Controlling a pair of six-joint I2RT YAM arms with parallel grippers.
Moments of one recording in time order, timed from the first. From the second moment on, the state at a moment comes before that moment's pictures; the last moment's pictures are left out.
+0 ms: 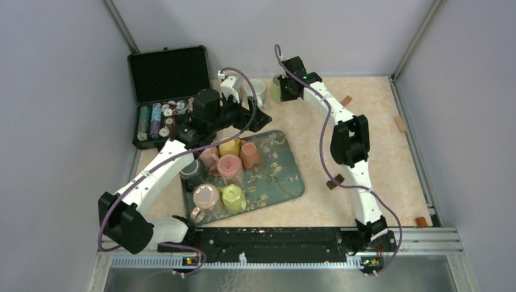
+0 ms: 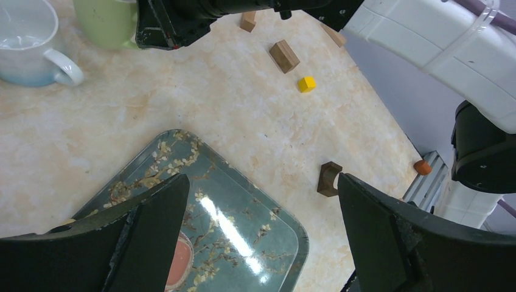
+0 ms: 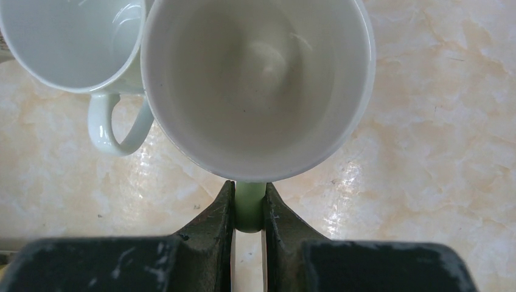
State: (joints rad) left arm -0.50 1.29 1.17 -0.15 0.36 -0.40; right arm 0.45 2.40 2.30 -0.71 0.04 0.18
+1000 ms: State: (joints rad) left arm -0.49 1.29 1.17 -0.15 0.38 -0.40; right arm 0.46 2.47 2.32 -0.69 0.02 0.19
